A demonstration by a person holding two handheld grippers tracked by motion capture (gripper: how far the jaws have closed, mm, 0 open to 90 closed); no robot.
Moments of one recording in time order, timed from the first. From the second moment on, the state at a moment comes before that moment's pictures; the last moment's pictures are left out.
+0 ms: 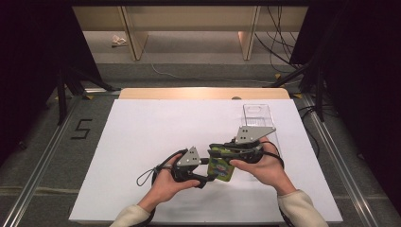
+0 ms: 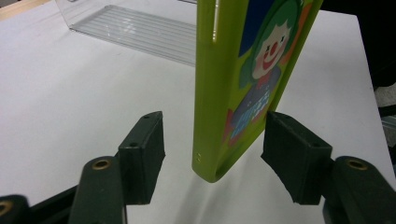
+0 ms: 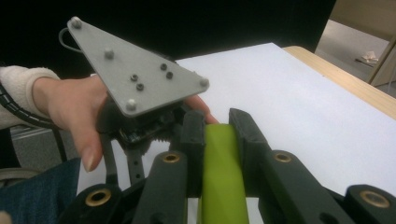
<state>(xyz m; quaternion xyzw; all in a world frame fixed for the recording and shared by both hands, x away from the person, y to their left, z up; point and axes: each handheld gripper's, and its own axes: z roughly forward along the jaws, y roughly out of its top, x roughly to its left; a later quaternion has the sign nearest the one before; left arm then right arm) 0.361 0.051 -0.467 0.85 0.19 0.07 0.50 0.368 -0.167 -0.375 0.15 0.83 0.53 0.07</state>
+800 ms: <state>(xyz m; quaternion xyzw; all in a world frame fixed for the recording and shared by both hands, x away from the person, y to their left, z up) 0.357 0.052 -0.464 0.85 0.16 0.05 0.50 0.367 -0.167 -0.374 0.14 0.83 0.54 0.05</state>
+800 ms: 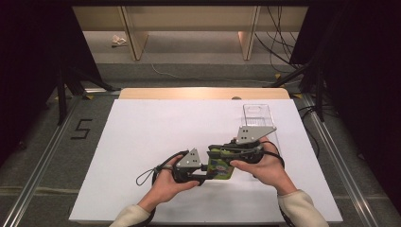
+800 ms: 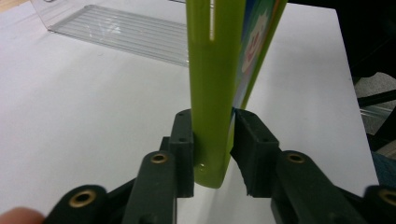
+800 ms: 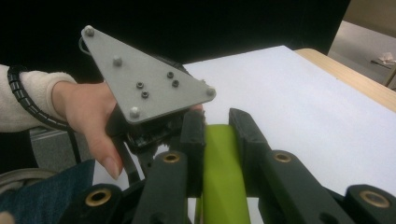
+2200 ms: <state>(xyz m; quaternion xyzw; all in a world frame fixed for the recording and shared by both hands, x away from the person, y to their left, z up) 0.360 0.060 -0.456 0.84 0.21 0.07 0.50 0.370 -0.173 -0.370 0.18 0.79 0.57 0.15</state>
